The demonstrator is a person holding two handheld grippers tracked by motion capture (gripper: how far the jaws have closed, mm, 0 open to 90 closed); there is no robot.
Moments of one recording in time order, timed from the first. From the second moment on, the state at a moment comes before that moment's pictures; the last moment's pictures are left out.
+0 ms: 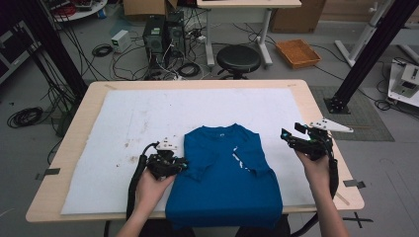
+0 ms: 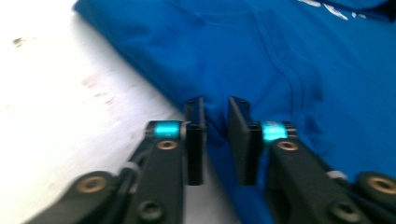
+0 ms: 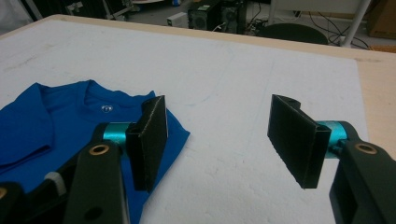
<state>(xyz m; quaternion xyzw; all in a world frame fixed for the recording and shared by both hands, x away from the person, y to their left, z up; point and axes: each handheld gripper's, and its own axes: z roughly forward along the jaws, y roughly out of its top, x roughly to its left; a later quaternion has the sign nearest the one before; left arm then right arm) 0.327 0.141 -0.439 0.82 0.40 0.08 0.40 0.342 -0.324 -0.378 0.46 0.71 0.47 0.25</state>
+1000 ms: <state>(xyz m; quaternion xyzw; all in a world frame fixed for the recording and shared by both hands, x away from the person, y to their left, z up) 0.345 0.171 -0.417 0.75 0.44 0.18 0.47 0.346 -0.329 -0.383 0.48 0.70 0.47 0.24</state>
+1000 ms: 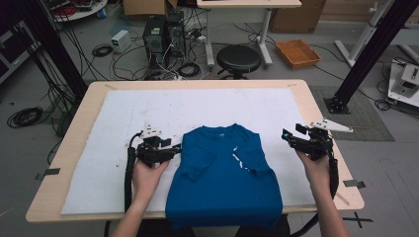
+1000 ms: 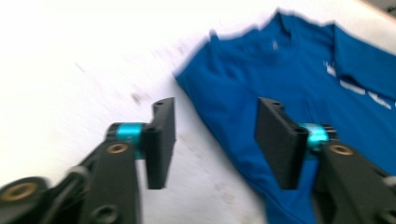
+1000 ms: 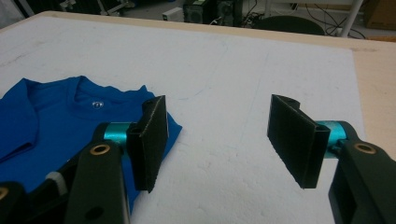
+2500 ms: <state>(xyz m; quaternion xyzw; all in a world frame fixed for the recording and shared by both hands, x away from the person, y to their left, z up) 0.365 0.168 -0.397 0.74 0.40 0.20 0.50 0.377 -0.298 -0.399 0.47 0.73 0.44 0.22</state>
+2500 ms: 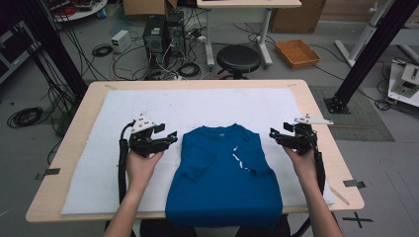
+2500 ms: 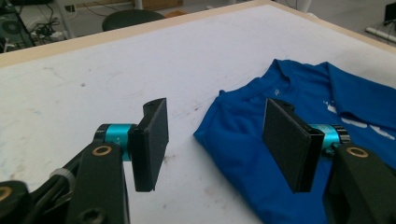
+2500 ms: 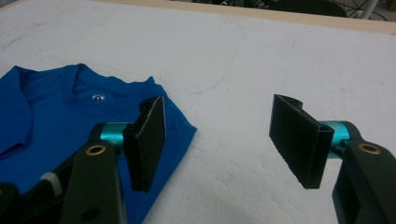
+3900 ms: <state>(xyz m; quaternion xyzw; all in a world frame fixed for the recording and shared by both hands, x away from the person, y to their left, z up) 0.450 0.088 -0.443 0.82 0.41 0.14 0.38 0.452 -0.206 -0.445 0.43 0.81 0.35 0.17</state>
